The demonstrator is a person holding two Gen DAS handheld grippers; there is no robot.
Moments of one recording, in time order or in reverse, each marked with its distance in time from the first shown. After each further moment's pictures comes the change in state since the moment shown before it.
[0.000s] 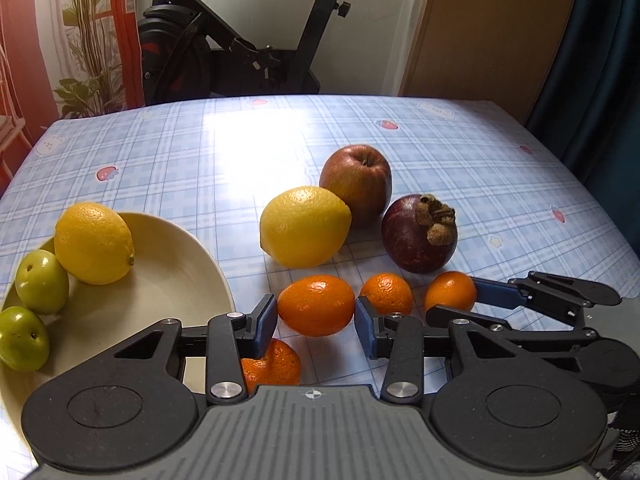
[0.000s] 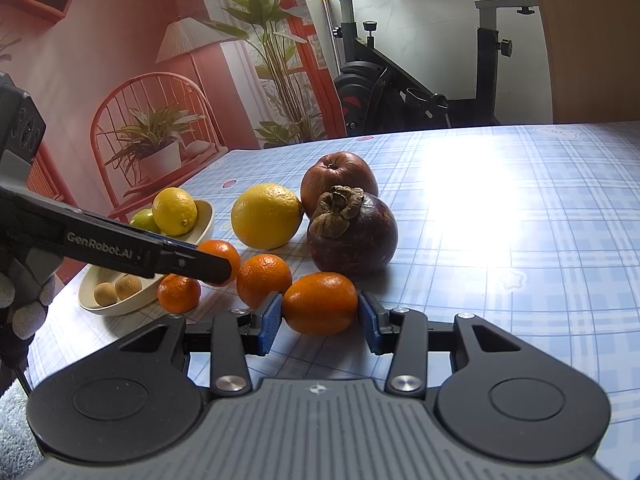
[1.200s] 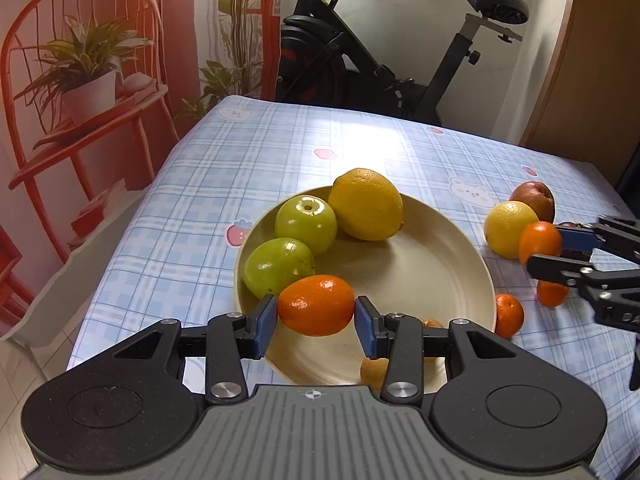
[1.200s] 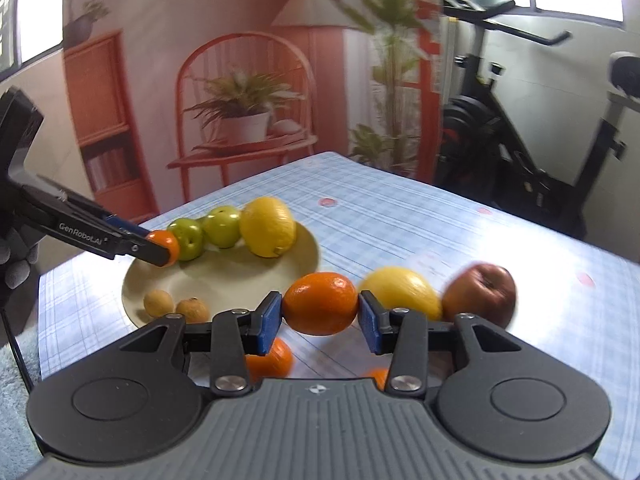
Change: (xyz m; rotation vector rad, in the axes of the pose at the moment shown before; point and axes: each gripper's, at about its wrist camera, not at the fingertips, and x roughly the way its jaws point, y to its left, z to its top) left arm -0.076 0.138 -0.050 -0.197 -0.070 0.220; right arm 0.065 0.110 0.051 -0.427 0.053 0.150
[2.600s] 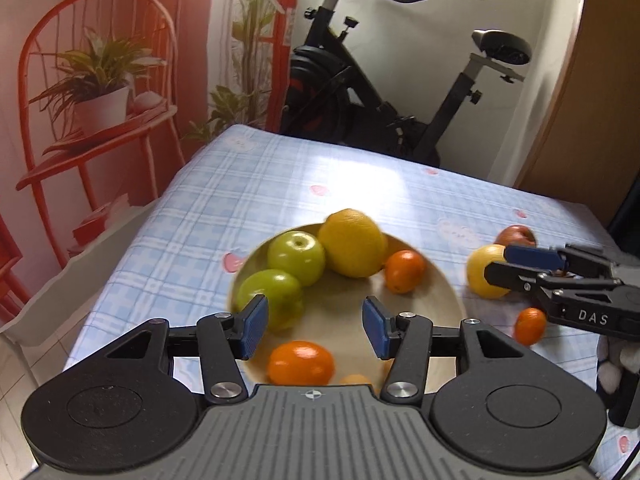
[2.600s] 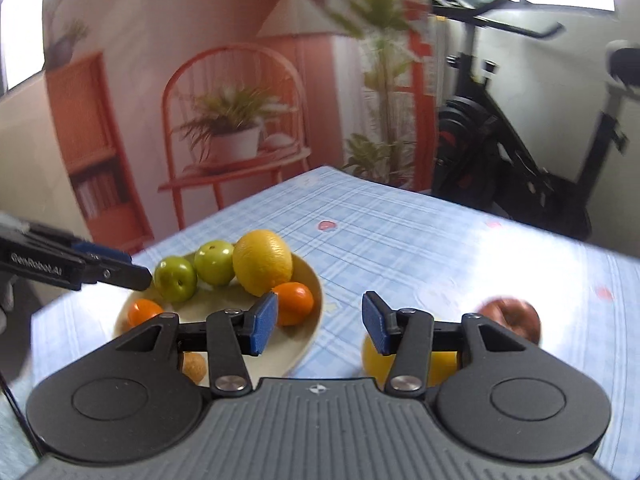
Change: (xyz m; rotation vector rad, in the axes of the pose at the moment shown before) left arm -0.025 -0.014 0.007 -0.059 -0.096 -0.012; right arm -0.006 -0.021 -0.002 0.202 -0.071 -0.033
